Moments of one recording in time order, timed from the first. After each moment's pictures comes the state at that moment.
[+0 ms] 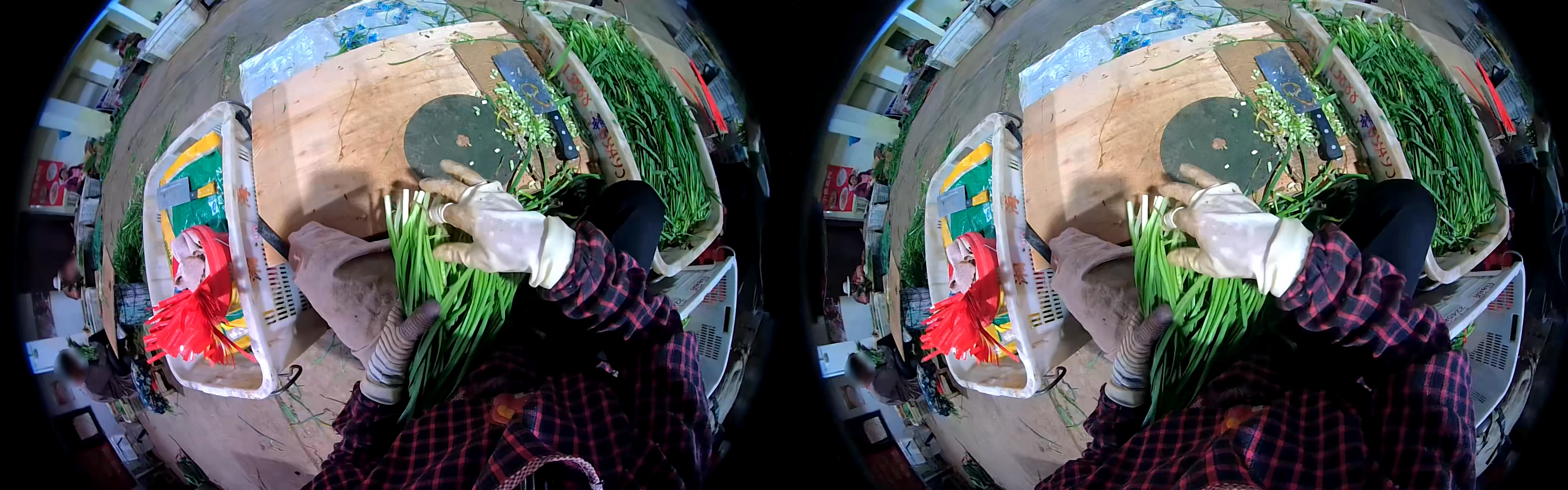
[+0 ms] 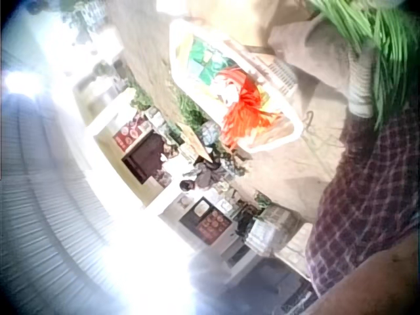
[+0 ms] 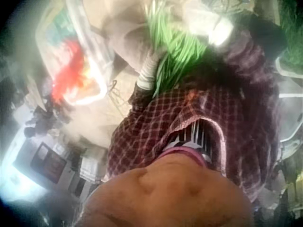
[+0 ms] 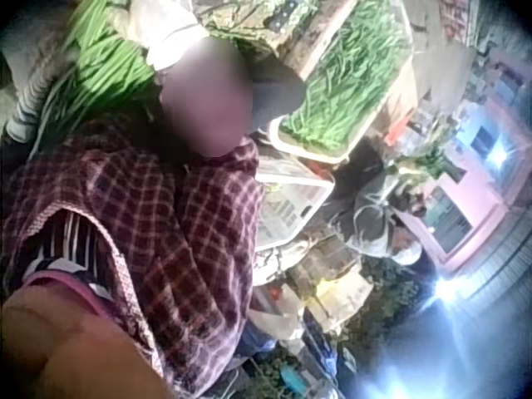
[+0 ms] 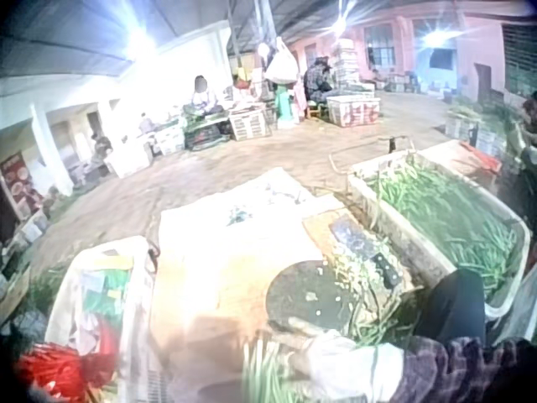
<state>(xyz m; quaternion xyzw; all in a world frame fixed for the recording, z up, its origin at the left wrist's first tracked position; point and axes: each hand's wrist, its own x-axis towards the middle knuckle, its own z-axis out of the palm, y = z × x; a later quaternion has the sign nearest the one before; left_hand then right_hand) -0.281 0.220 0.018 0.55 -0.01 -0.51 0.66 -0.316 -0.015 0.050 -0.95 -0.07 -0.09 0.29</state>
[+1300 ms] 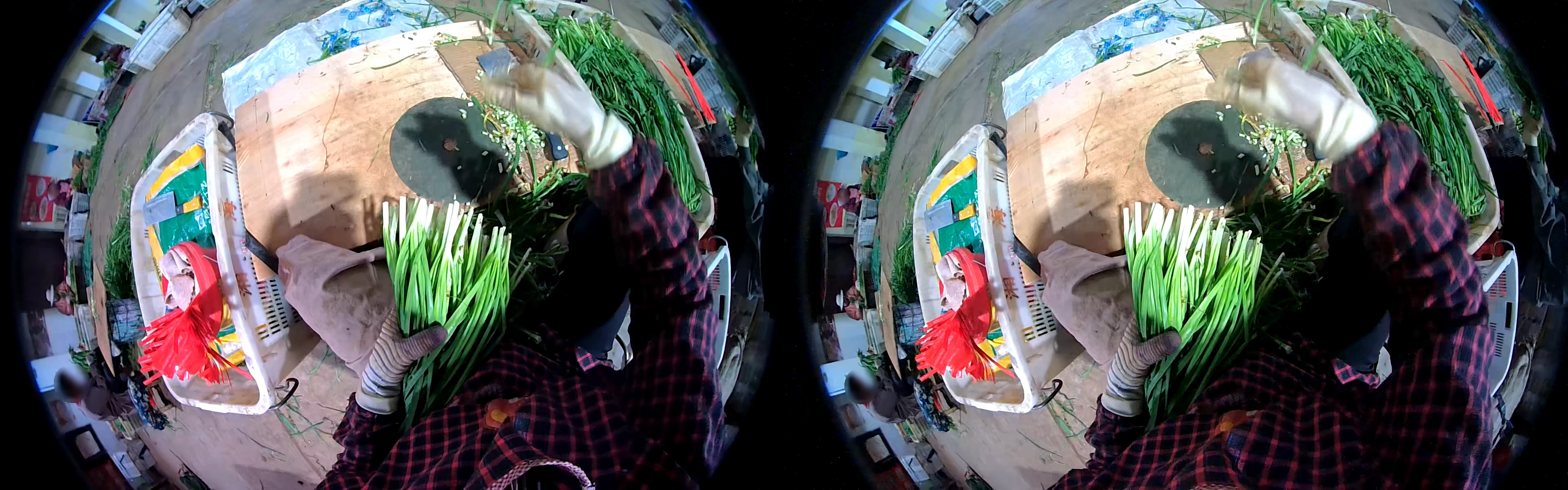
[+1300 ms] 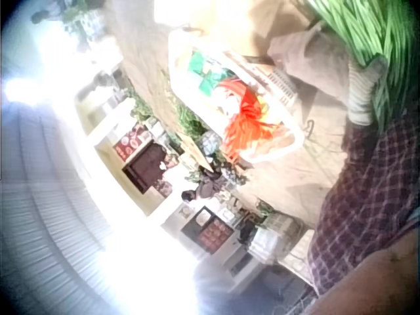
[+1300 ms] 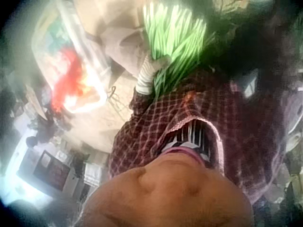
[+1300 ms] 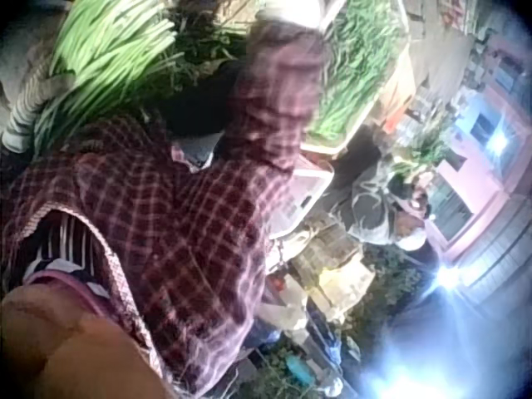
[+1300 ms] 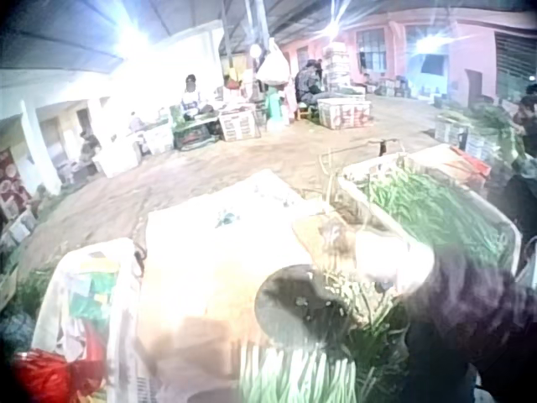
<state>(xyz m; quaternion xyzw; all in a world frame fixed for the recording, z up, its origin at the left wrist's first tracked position) -0.279 0.222 0.017 0.53 -0.06 -0.53 0.66 -0.290 -0.145 0.086 -0.94 0.16 -0.11 0.27</state>
